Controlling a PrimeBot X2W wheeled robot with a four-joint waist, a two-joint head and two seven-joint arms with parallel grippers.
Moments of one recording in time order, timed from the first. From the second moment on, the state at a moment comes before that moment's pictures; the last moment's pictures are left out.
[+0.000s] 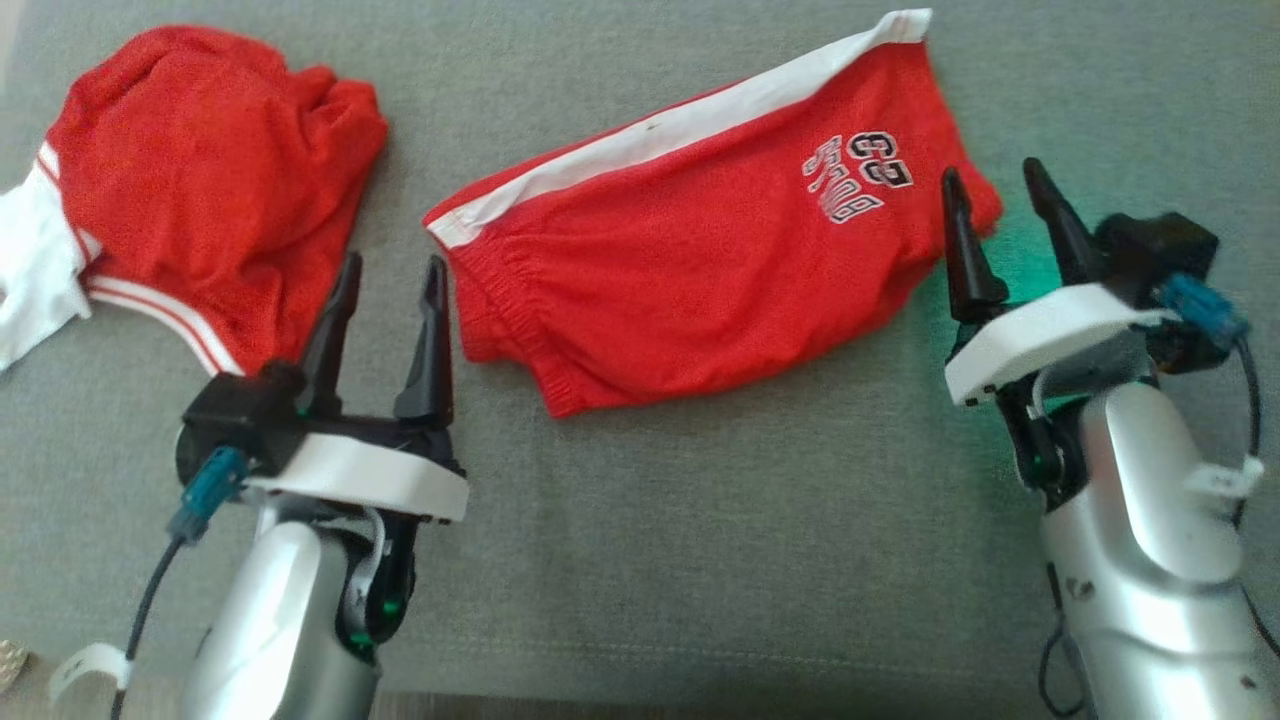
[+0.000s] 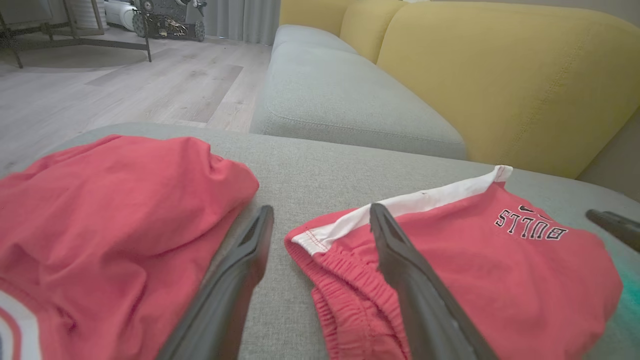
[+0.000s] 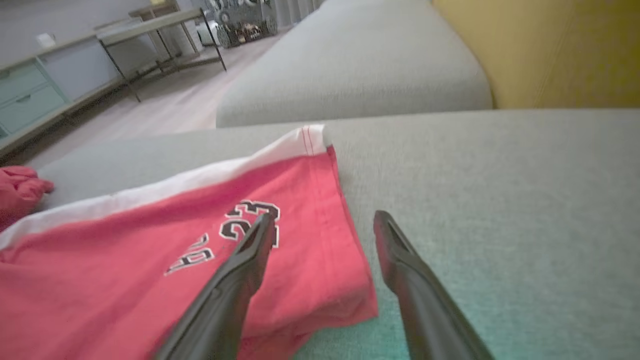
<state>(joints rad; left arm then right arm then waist) -0.24 0.11 -0.27 0.14 -0.33 0.04 -0.25 -0.45 -0.05 0.05 0.37 0.15 0.13 -0.01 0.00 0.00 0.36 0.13</state>
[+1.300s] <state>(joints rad) -0.23 0.08 -0.21 0.17 -0.27 -0.01 -0.25 -0.10 -0.05 -0.14 0.15 0.24 0.13 0.15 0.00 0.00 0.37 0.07</state>
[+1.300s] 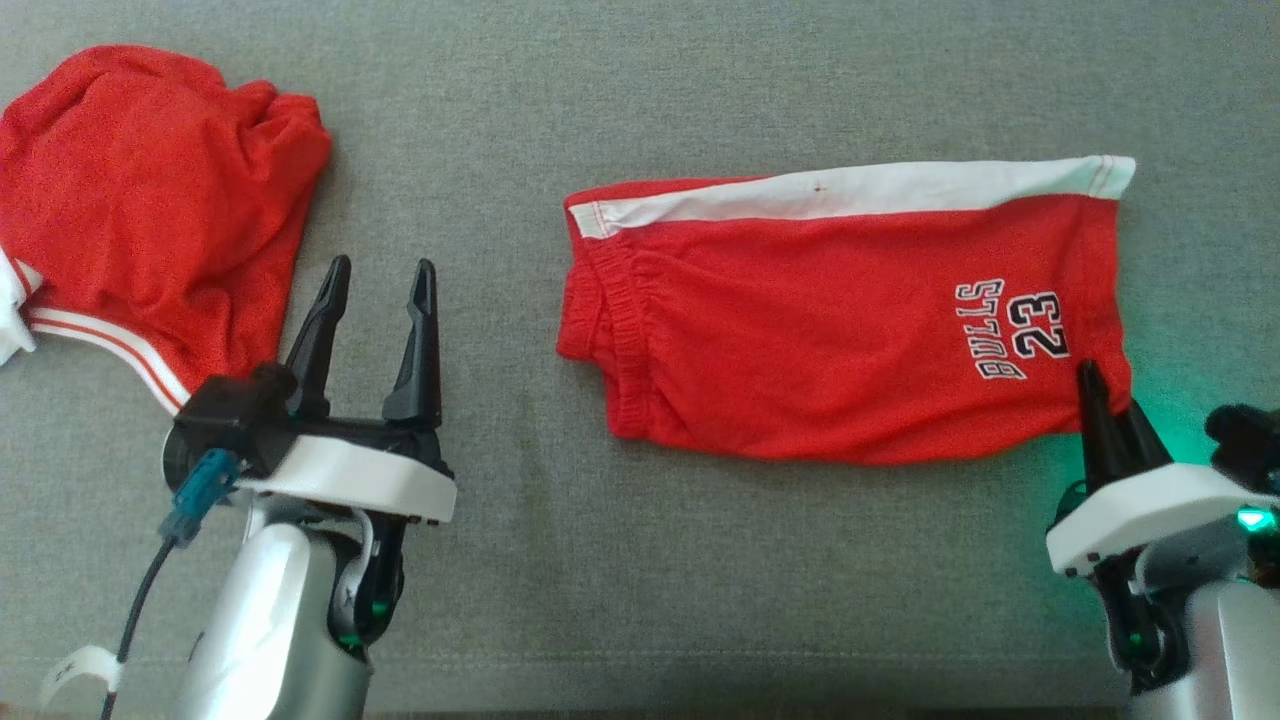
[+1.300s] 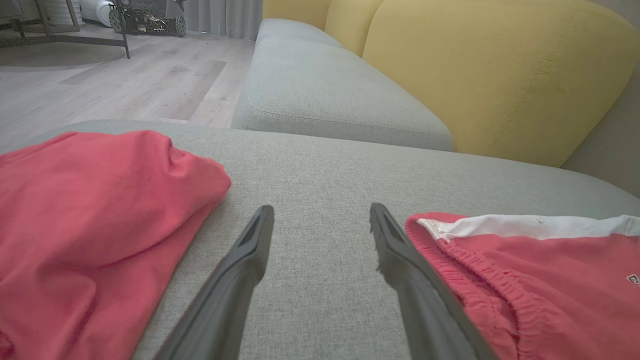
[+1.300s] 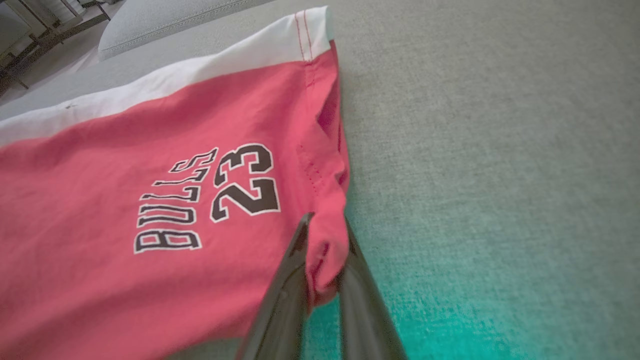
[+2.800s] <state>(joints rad) -0.21 0.06 -0.25 0.20 -0.28 -0.01 -0.25 -0.25 -0.06 0.56 0.13 0.27 0.13 0.21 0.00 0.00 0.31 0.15</state>
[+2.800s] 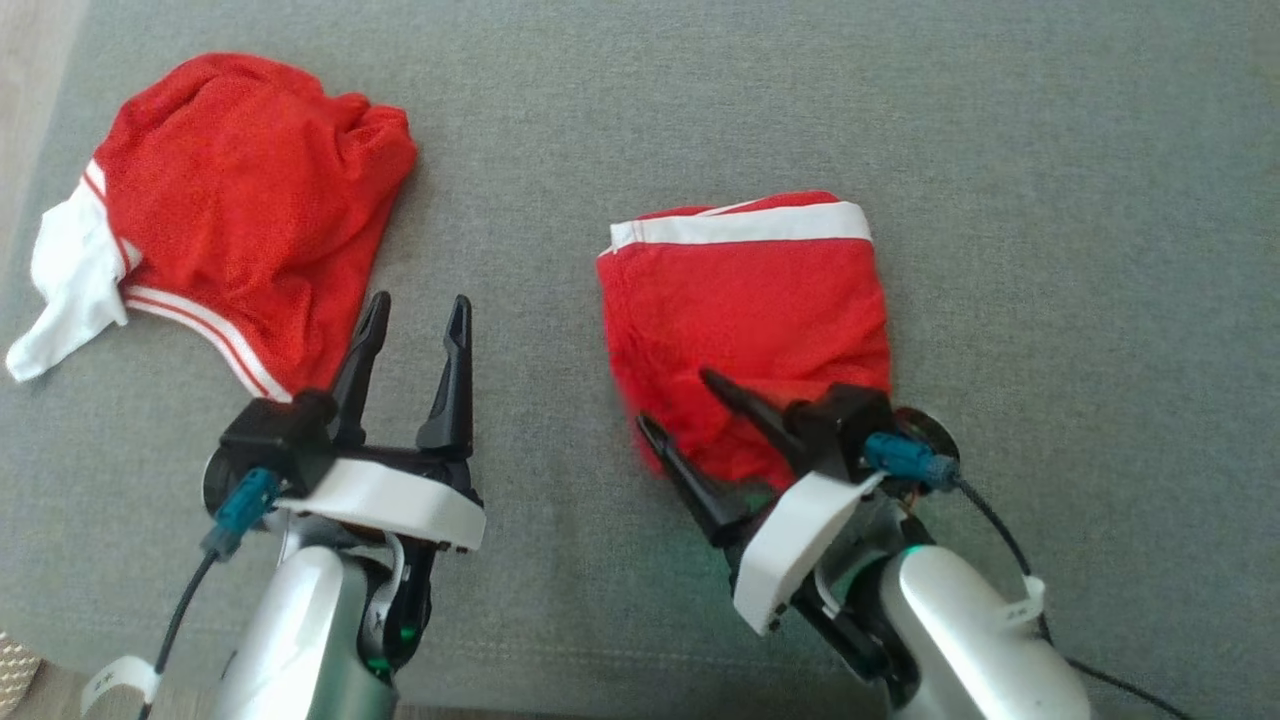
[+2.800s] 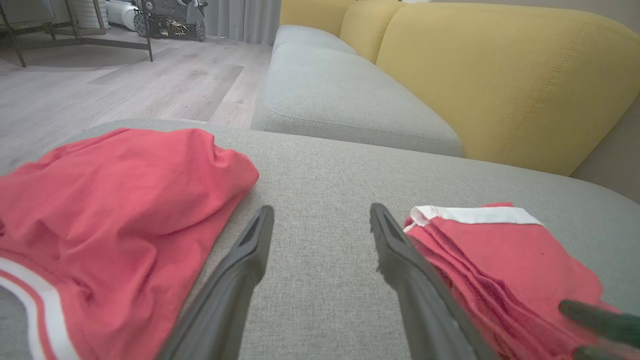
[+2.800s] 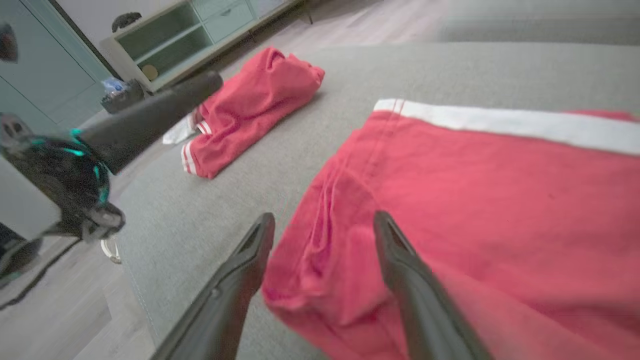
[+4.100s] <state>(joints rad) -0.04 0.14 -0.21 0.10 -0.27 0.04 -0.21 -0.01 -0.05 -0.02 -0.09 0.14 0.13 0.00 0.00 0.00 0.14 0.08</state>
